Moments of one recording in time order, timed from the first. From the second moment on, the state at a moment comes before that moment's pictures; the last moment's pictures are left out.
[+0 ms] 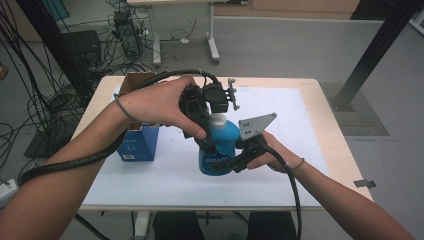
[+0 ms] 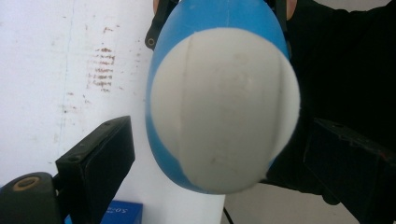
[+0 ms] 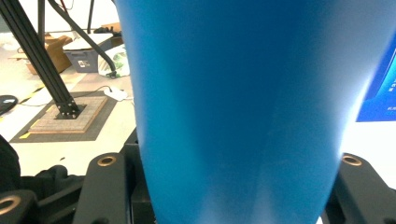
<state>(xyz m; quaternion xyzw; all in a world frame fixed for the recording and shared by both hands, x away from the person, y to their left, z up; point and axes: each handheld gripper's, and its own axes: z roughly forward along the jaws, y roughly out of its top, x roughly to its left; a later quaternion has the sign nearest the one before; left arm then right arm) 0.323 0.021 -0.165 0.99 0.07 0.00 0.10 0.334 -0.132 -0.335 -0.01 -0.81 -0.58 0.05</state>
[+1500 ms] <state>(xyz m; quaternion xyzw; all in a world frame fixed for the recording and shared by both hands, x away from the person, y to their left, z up) 0.320 0.000 -0.170 1.00 0.05 0.01 0.06 0.332 -0.126 -0.331 0.00 -0.81 -0.58 0.04</state>
